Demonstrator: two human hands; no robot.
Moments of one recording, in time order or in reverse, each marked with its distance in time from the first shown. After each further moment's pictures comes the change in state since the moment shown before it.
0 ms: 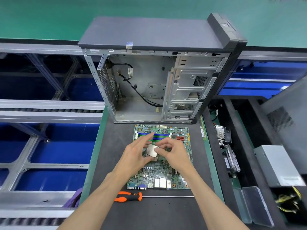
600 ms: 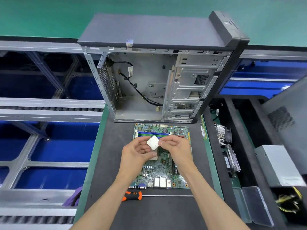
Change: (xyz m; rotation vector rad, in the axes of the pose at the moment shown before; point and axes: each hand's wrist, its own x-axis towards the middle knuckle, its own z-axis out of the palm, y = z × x) left_hand -0.009 0.020 0.010 -0.659 0.230 -0.365; right_hand -0.002 -0.010 -0.003 0.343 0.099 0.117
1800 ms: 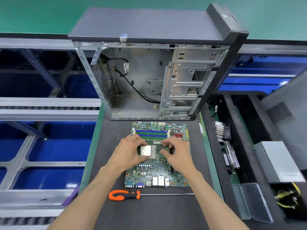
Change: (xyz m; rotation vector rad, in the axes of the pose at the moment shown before) left_hand 0.031 -0.002 -0.028 0.992 -0.235 0.317; right_hand 0.006 0.036 -0.023 -0.739 0.003 -0.353
